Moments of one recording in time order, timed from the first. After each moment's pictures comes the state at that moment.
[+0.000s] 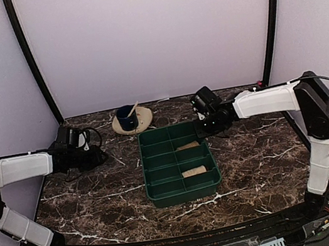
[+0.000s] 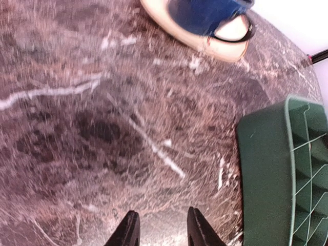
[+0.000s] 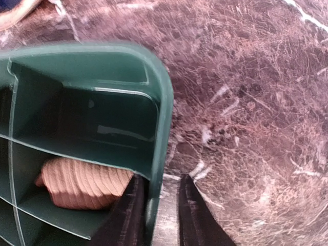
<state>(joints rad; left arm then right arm) -0.30 1.43 0.73 -0.13 0.17 -0.50 0.71 1.88 1.33 -0.41 0.23 0.43</state>
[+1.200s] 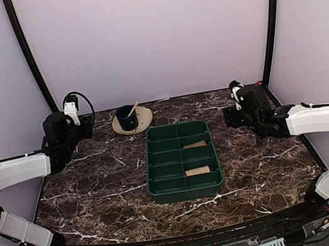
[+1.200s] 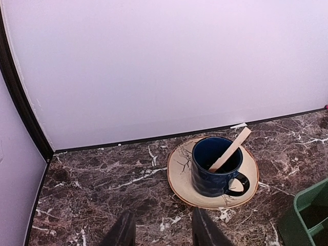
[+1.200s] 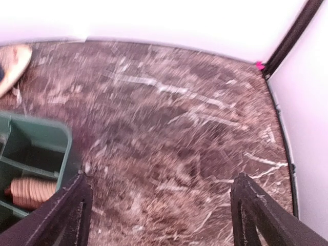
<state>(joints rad) -0.32 1.38 0.74 0.45 -0.20 0.00 0.65 1.35 0.80 0.04 0.56 0.15</state>
